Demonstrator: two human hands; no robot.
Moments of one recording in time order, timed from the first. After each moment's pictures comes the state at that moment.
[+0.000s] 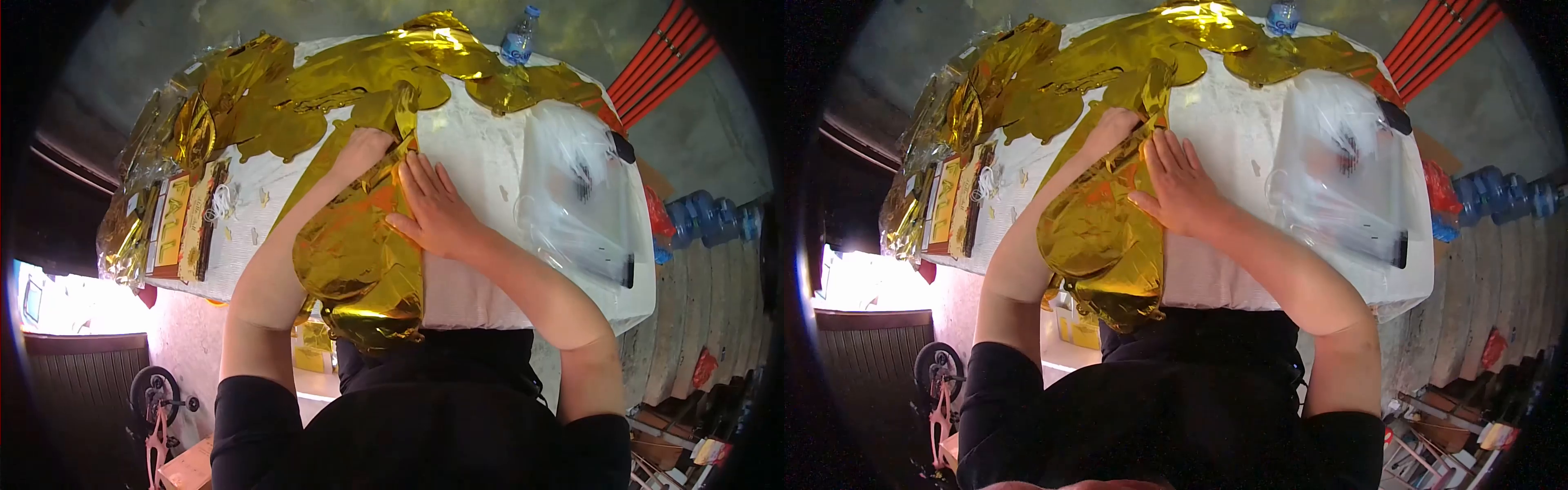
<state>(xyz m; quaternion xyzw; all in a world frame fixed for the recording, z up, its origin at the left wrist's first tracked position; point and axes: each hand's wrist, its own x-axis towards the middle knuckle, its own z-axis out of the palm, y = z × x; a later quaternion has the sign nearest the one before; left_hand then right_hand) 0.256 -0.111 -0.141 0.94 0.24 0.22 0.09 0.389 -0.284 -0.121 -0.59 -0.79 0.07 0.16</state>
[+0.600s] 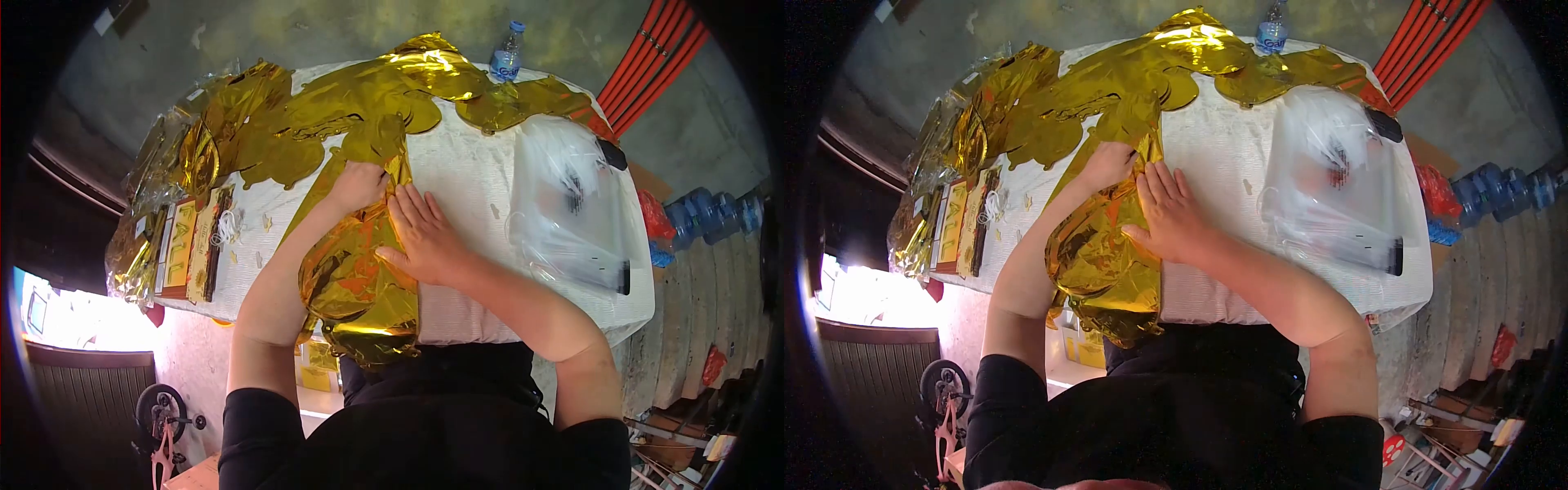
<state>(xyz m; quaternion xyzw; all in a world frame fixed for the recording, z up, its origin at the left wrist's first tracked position) 0.256 -0.126 -0.125 0.93 0.31 0.16 0.13 0.377 -0.291 -0.119 -0.60 -0.79 0.05 0.13</state>
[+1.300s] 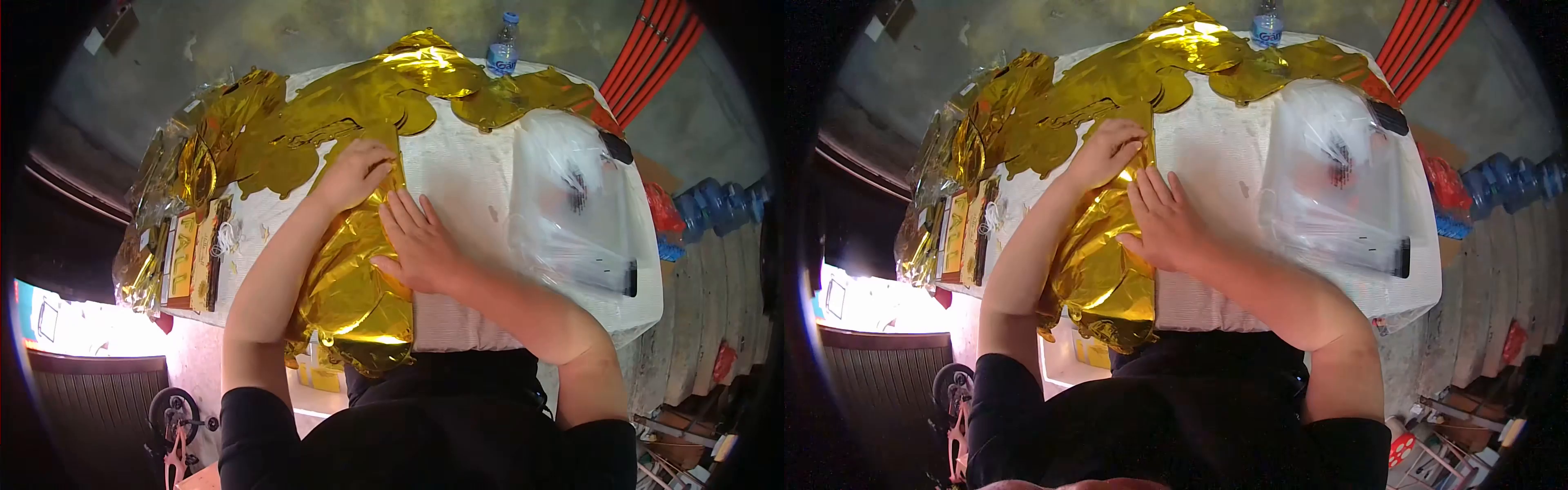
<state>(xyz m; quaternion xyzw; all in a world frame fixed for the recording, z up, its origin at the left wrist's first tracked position) 0.258 -0.119 -0.105 0.92 0.20 0.28 0.20 0.375 -0.293 -0.116 -0.60 -0.79 0.04 0.14</state>
